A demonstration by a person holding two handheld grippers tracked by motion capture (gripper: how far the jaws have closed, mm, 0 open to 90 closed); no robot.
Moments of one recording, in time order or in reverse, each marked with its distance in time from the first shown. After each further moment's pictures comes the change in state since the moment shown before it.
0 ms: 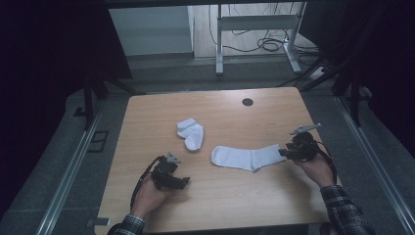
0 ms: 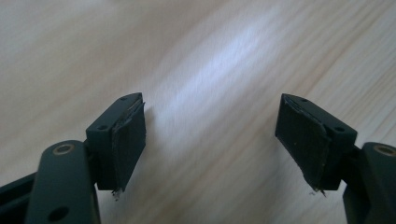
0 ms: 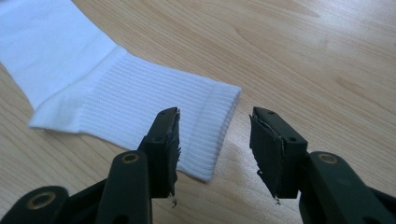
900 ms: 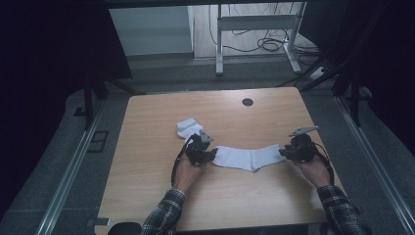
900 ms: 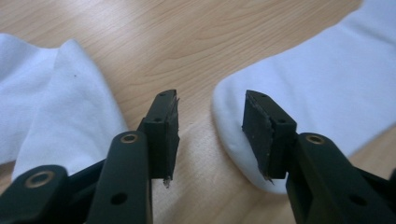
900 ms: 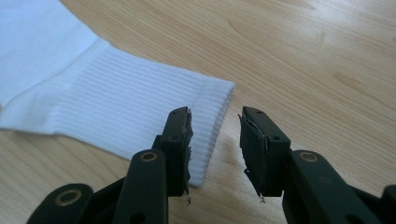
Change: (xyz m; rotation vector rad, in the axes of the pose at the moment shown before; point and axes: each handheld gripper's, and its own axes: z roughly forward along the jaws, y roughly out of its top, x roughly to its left) left arm -0.030 0.097 0.062 -0.192 0.084 0.039; right arm -0.001 -0.006 0.012 -0.004 -0.039 -0.010
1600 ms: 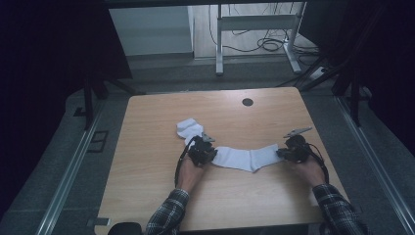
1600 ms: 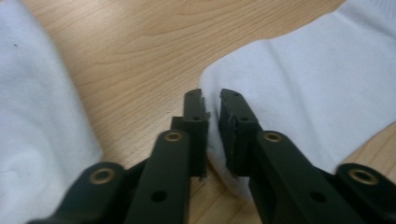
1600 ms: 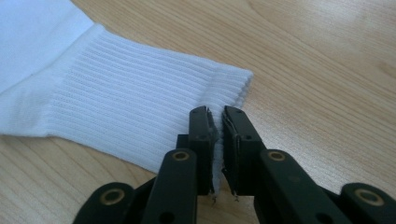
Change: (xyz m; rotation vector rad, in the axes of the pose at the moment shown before) left arm 0.000 -0.006 0.014 0.049 -0.095 -0.051; right arm 0.005 0.000 0.018 0.053 0.038 0.014
